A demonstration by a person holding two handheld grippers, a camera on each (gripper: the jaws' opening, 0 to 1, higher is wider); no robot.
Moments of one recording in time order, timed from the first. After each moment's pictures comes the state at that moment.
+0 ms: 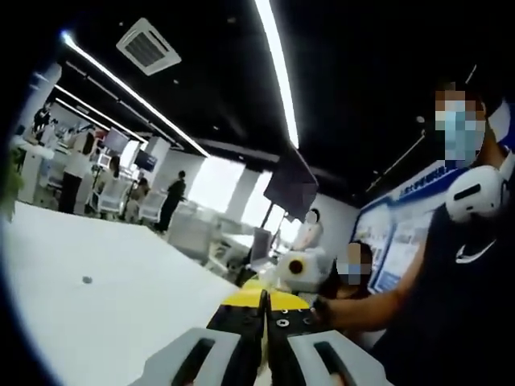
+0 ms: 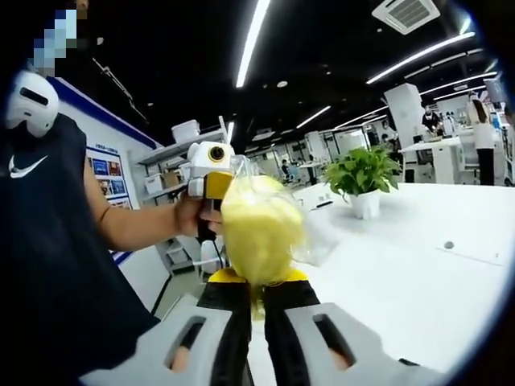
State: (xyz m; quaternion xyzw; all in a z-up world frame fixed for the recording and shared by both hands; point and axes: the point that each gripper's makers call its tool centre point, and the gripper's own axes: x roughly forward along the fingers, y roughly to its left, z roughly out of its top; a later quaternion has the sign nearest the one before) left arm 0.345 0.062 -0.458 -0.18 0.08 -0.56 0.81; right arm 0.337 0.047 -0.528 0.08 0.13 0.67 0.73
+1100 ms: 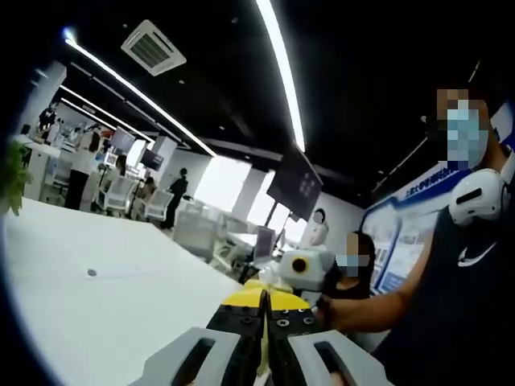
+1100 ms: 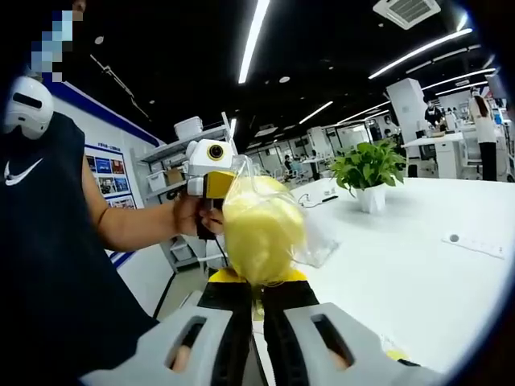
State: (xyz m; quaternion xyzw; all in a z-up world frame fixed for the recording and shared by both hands) left arm 0.331 0.062 -0.465 -0.18 0.08 -0.55 0.81; right arm 0.319 0.045 -0.532 0.08 0.14 0.67 0.73
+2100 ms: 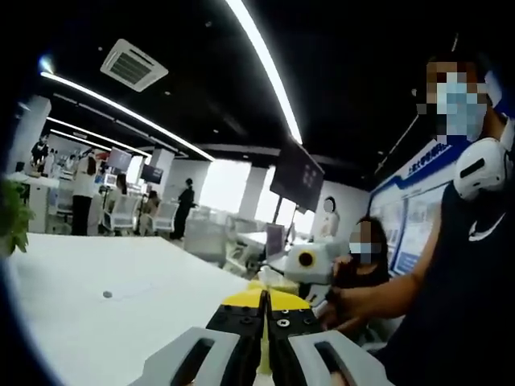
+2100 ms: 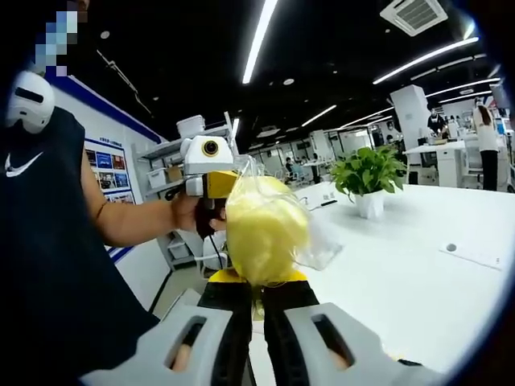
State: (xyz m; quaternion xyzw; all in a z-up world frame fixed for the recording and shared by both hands) left arm 0.337 0.064 -0.464 -0.12 0.06 -0.54 0.83; right arm 0.326 0.049 -0.533 0.07 0.13 0.67 0.73
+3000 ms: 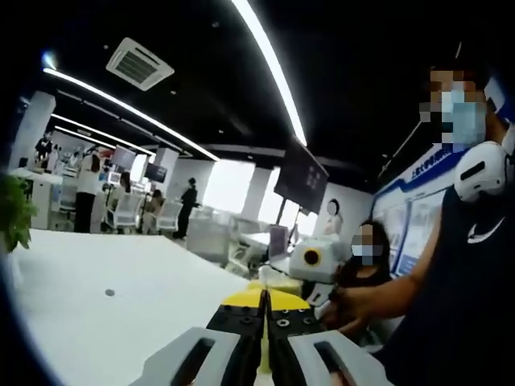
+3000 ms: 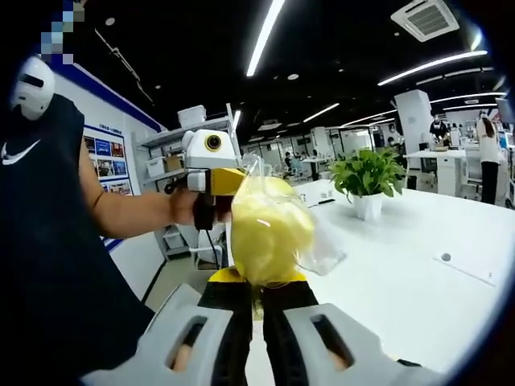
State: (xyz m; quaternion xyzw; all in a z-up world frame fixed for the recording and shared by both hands) left arm 0.338 0.071 -0.461 -0.12 0.06 -0.53 0.84; right arm 0.327 0.054 -0.528 0.04 0.12 0.67 0.73
